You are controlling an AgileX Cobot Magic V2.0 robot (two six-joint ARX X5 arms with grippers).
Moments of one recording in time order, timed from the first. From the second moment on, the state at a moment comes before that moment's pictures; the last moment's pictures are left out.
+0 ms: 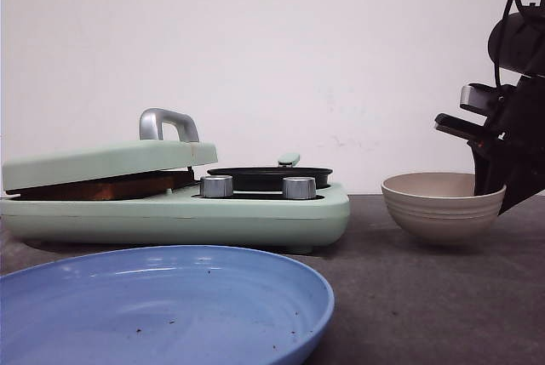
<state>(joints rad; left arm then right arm) -0.12 0.30 0.47 -0.40 0.29 -0.14 0.05 1.72 1.09 -0.48 -0.31 0.25</state>
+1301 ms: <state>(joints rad) -0.12 0.30 0.47 -0.45 0.29 -0.15 0.05 1.30 1.10 -0.46 -0.42 0.16</state>
